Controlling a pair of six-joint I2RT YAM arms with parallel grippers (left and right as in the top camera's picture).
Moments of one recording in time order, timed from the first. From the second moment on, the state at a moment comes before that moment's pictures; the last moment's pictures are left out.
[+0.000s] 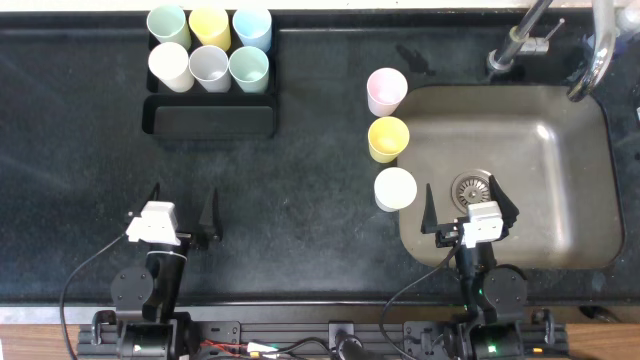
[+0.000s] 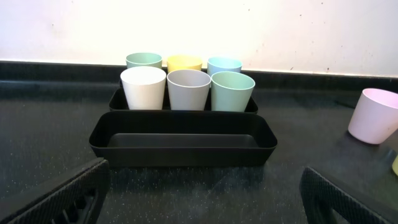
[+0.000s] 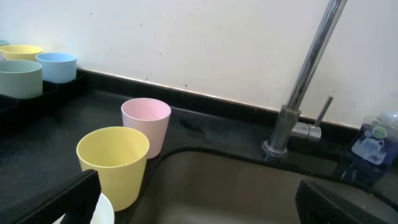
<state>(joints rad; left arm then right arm) 0.01 0.01 0.01 -0.07 0.13 -0.07 0.12 0.02 0.02 -0.02 0.00 -0.14</state>
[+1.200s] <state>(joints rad) 0.01 0.40 0.10 0.10 0.19 -0.08 0.12 0.02 0.02 -0.02 0.00 -0.14</state>
